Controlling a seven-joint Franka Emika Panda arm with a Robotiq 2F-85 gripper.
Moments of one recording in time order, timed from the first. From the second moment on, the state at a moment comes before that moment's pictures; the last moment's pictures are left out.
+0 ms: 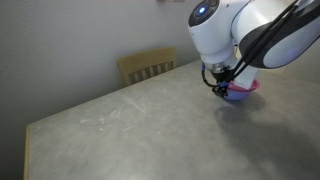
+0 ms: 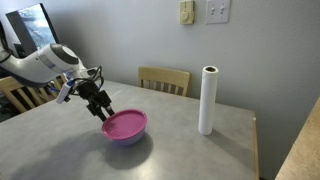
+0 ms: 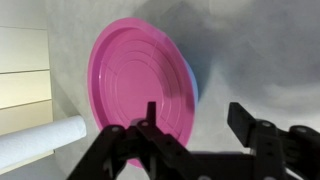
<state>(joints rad) 0.22 0.48 -0.01 -2.03 -0.81 2.13 0.68</state>
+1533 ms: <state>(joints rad) 0.09 0.21 0.07 -2.14 -0.14 2.26 -0.23</state>
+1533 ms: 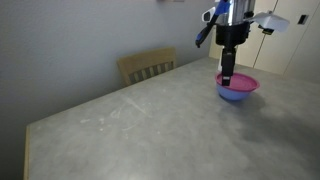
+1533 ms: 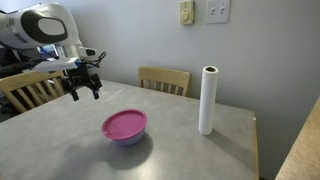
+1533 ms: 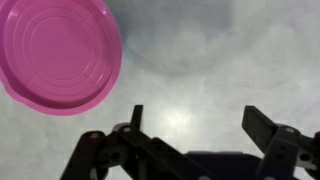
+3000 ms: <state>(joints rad) 0.05 0.11 0.07 -2.17 -0.04 2.19 -0.38</state>
